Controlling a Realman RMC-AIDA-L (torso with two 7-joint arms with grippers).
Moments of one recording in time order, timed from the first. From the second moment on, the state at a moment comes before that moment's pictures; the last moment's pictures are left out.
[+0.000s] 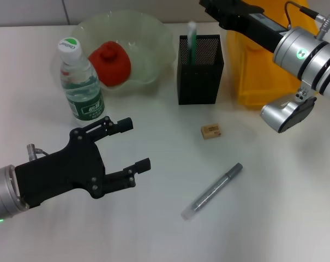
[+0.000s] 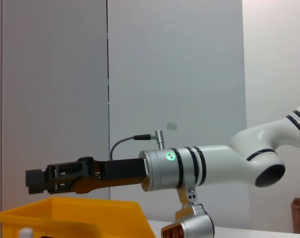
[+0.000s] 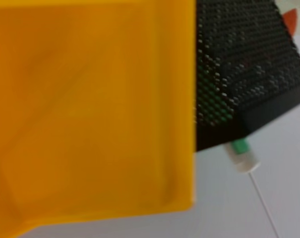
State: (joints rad) left arm -0.31 -2.05 1.13 0.40 1.37 1.67 -0.74; right arm 0.64 2.09 -1.47 -0.41 -0.60 -0.85 -2.03
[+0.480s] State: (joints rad) left arm -0.30 -2.06 1.13 0.40 1.37 1.68 -0.74; right arm 0.57 2.09 -1.46 -0.37 -0.47 -1.22 -1.88
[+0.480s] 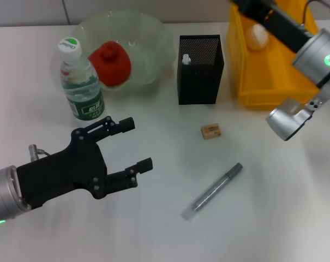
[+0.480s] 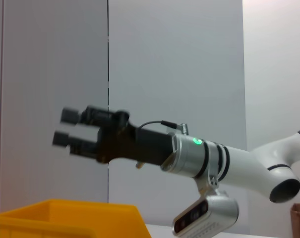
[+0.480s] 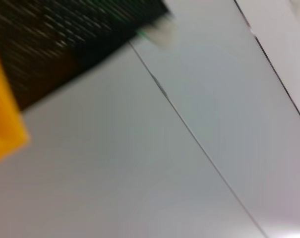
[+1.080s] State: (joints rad) left arm -0.33 -2.07 1.13 0.34 1.34 1.68 -0.75; right arm 0.56 2.09 -1.46 -0.21 -0.13 -1.55 -0.91
